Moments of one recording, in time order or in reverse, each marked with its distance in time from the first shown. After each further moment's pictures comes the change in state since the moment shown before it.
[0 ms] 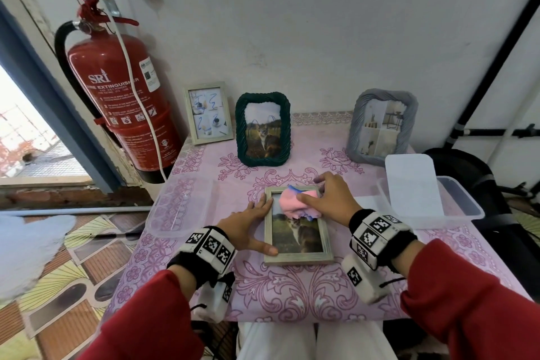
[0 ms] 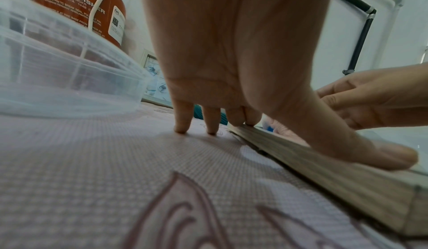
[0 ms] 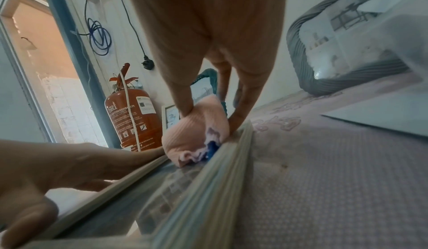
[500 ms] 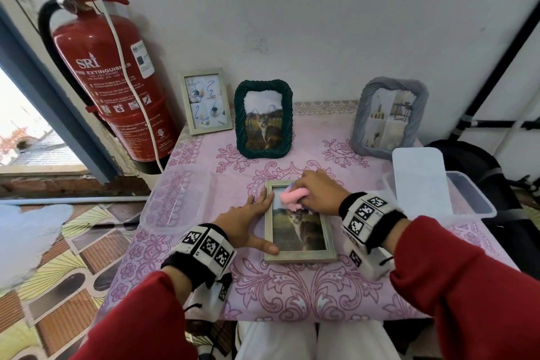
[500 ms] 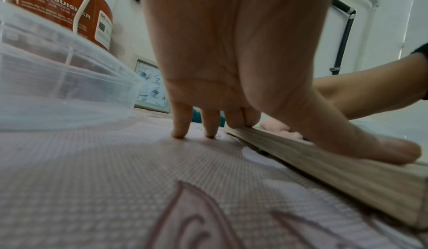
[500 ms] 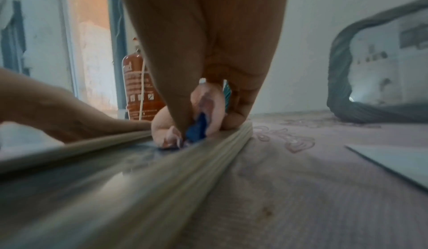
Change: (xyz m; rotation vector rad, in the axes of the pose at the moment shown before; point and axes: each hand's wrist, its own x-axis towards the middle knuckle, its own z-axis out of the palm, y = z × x) left_hand 0.003 -0.003 0.000 0.032 -0.019 0.008; right_hand 0.023 -0.014 0.005 -0.473 -0.368 -0.374
